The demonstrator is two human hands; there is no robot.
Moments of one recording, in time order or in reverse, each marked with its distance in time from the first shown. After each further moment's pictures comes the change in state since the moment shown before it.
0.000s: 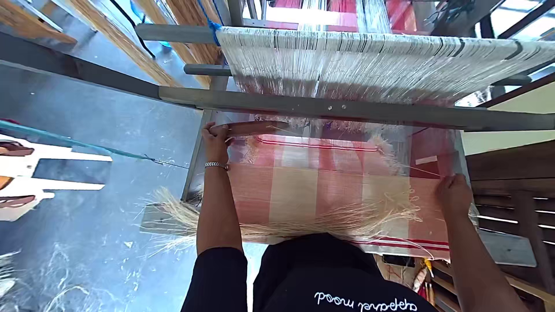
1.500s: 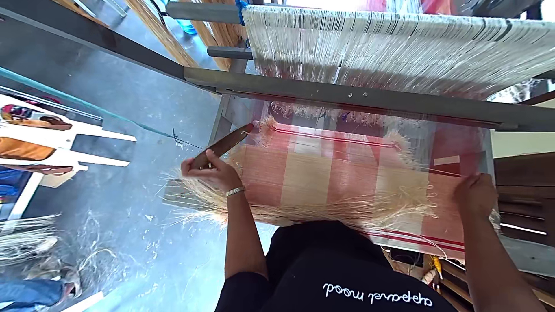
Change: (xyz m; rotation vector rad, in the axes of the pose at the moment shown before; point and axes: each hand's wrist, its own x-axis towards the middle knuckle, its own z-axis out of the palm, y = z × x) left_hand -0.122 -0.032 -0.048 0.335 0.803 0.660; right_hand -0.003 0.000 0.004 -0.042 0.039 -0.001
